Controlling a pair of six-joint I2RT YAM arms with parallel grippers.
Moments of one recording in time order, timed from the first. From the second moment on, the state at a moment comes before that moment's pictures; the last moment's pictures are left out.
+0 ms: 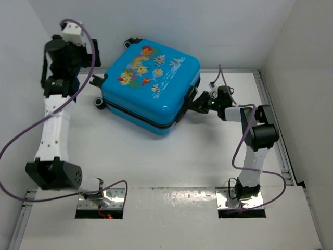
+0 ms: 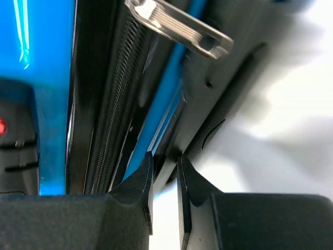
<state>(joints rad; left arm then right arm) 0.03 1.46 1.67 -0.30 0.02 0.10 0.09 2.04 1.07 0.46 -0.74 0.78</state>
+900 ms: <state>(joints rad) -0.46 1.02 1.06 -0.75 0.40 0.49 0.35 1.33 0.80 0.03 -0.46 0.29</state>
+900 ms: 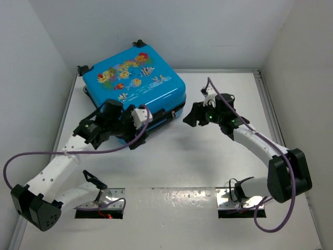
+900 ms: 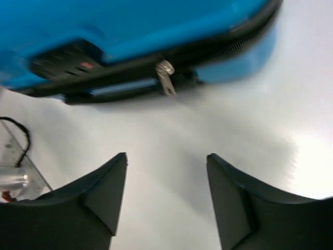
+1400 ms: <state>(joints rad) -0.69 1.10 0.72 -0.29 0.11 0.35 0.43 1.36 0.57 0.33 -0.29 0.21</state>
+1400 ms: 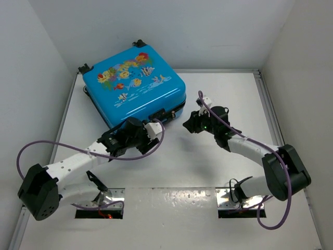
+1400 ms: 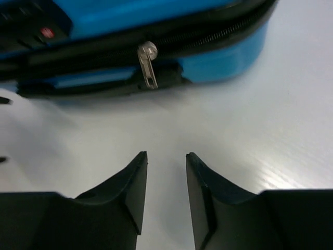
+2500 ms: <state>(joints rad) -0.72 1.27 0.67 0.09 0.02 0.35 0.41 1.48 0.57 0.58 -0.23 0.32</state>
